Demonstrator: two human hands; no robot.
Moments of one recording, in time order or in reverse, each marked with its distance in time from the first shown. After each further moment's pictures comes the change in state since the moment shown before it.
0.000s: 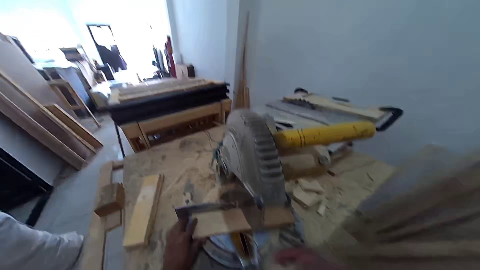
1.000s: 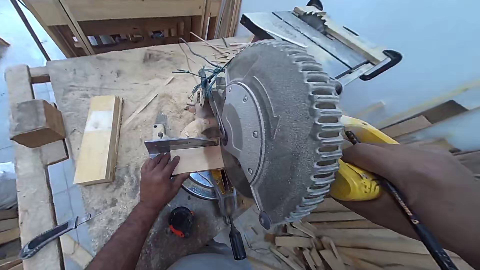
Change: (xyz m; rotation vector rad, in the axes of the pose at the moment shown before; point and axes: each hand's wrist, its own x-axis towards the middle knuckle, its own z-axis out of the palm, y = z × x) left_hand 0.003 -0.028 0.055 -0.010 0.294 0.201; right_hand 0.104 -0.023 -0.097 -1.075 -0.568 -0.247
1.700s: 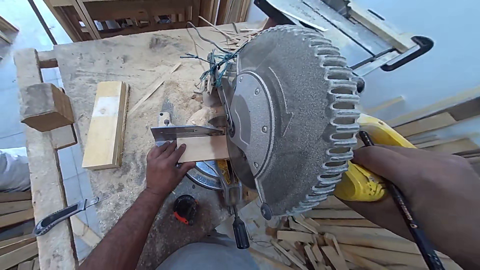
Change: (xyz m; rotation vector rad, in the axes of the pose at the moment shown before) left_hand 0.001 0.000 0.000 -0.012 -0.014 -0.036; right_hand -0.015 -0.010 0.020 0.007 0.049 0.024
